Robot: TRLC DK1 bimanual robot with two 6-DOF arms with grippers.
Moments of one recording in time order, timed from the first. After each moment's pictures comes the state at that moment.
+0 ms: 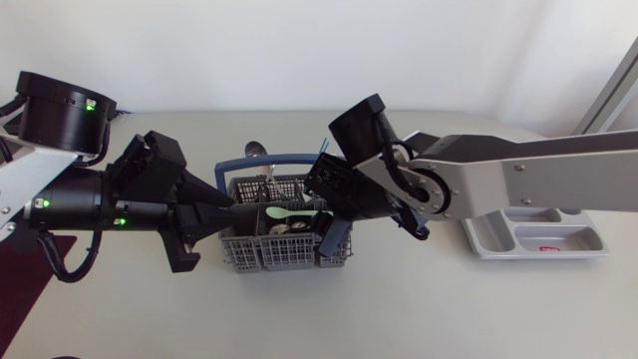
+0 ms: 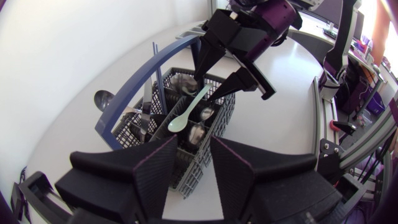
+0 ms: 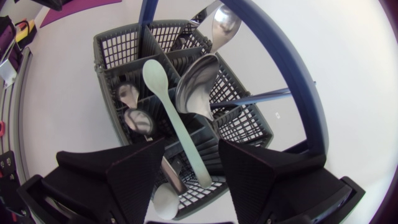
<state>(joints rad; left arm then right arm) -0.35 1.12 0.80 -0.45 0.45 0.54 0.73 1.66 1.03 -0.22 0.04 -0.45</state>
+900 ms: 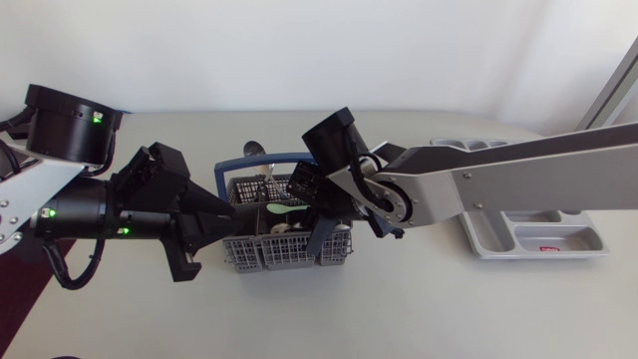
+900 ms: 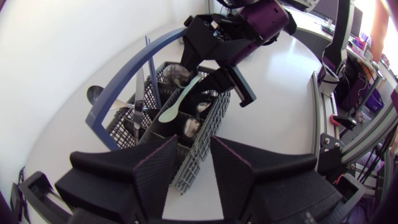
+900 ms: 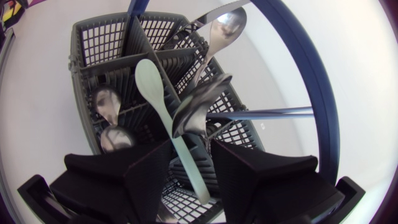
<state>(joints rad) -0.35 1.12 0.76 -0.44 0.45 0.55 0.78 1.76 1.07 -0.13 0.20 -0.54</state>
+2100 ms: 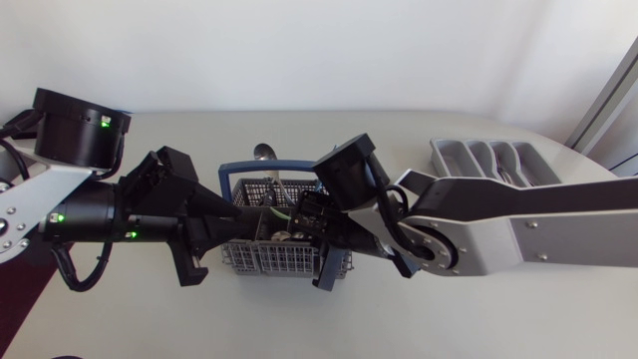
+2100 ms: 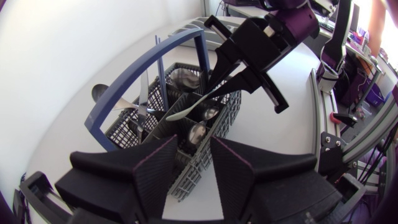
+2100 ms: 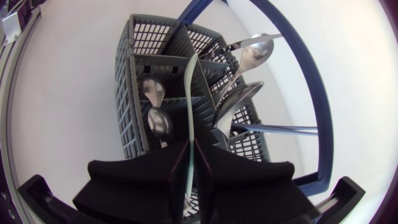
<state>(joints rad) -0.39 1.13 0.75 -0.40 0.43 0.55 0.86 1.59 0.89 -0.10 0.20 -0.58</state>
